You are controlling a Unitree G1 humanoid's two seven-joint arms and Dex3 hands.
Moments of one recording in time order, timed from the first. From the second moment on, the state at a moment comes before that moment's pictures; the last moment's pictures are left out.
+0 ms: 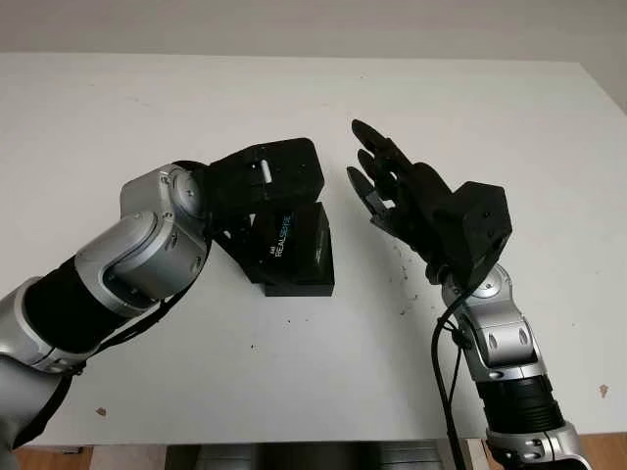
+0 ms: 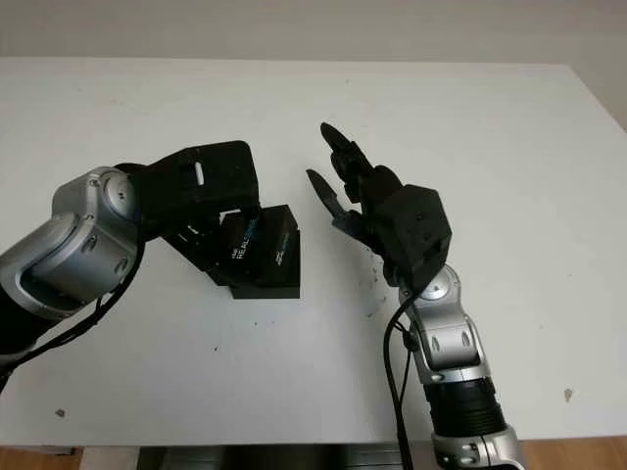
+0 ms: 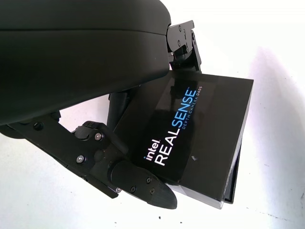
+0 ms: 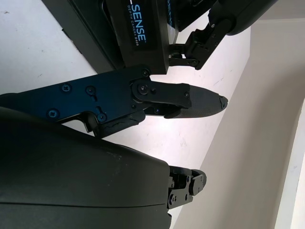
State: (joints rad) left arm -0.96 0.69 -0.66 -0.27 0.24 1.18 -0.76; right arm -0.41 -0.19 0.05 -0.01 -0.03 0.25 0.18
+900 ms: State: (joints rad) left arm -1.01 0.63 -0.70 -0.27 0.15 1.35 -0.68; right arm -0.40 -0.18 0.05 -0.01 -0.03 0.27 0.16
